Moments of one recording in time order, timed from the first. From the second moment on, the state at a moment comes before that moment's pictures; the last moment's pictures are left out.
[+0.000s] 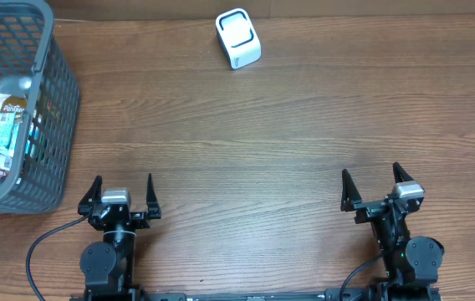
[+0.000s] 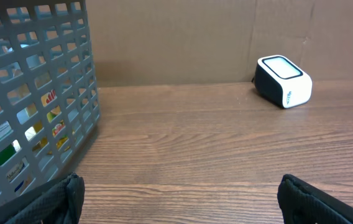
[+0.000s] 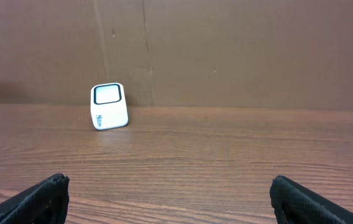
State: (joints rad) left arm 0.04 0.02 0.01 -0.08 -0.01 0.03; right arm -0.03 0.01 0.02 -0.02 -0.18 0.04
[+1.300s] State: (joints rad) left arm 0.04 0.02 0.13 0.30 0.04 0.03; right arm -0.03 0.01 0.02 -0.02 -0.18 0.04
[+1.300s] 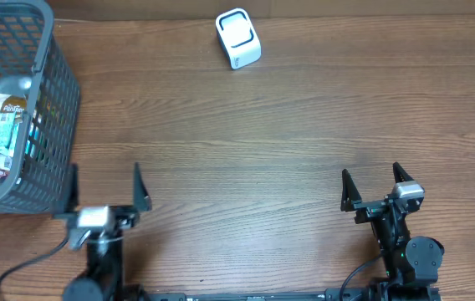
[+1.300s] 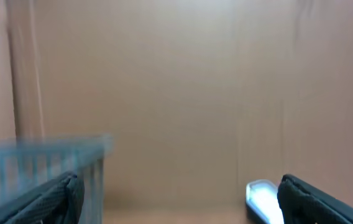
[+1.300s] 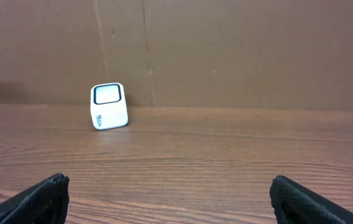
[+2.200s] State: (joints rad) left arm 0.04 0.46 1.27 -0.90 0.14 -0.01; right arm -0.03 0.01 0.02 -0.02 -0.18 0.04
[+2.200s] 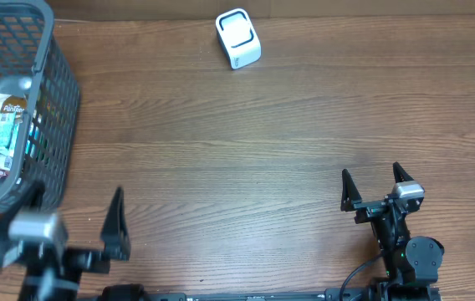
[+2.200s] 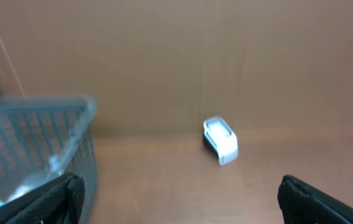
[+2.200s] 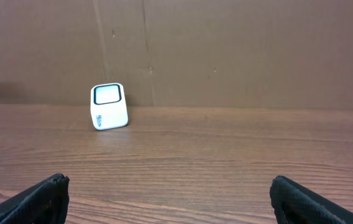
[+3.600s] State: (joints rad) left arm 0.06 1.22 1.59 -1.08 -0.06 -0.10; right arm -0.03 0.01 0.02 -0.02 -0.18 0.04
